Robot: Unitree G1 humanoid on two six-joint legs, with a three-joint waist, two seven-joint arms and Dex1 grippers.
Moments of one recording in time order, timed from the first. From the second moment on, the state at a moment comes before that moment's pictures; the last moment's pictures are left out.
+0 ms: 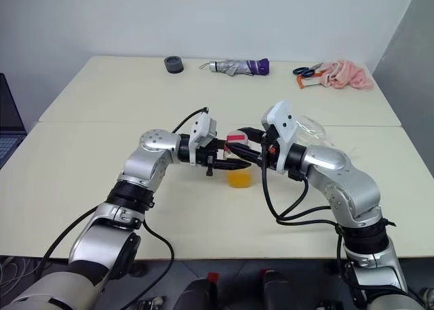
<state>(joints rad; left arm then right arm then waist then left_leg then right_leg) -0.86 0.35 -0.18 0.51 -0.25 0.11 -1.36 -0.59 -0.43 0.10 -0.37 0.53 0.75 0.63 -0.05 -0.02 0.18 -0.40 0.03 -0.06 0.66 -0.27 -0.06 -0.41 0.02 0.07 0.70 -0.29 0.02</state>
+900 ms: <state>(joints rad) -0.85 0.35 -0.16 0.48 -0.26 0.13 -1.33 -0.30 -0.53 -0.16 -0.50 0.63 0.66 0.59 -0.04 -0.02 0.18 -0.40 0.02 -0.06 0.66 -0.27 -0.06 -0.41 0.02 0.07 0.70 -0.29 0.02</state>
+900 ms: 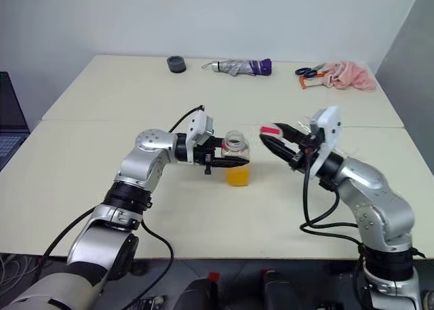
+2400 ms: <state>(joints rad) -0.71 0.53 0.25 0.57 -0.23 0.16 -0.55 -0.56 -0.36 0.26 -0.27 0.38 0.58 0.65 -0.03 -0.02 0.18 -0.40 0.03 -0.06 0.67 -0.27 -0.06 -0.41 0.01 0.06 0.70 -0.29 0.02</state>
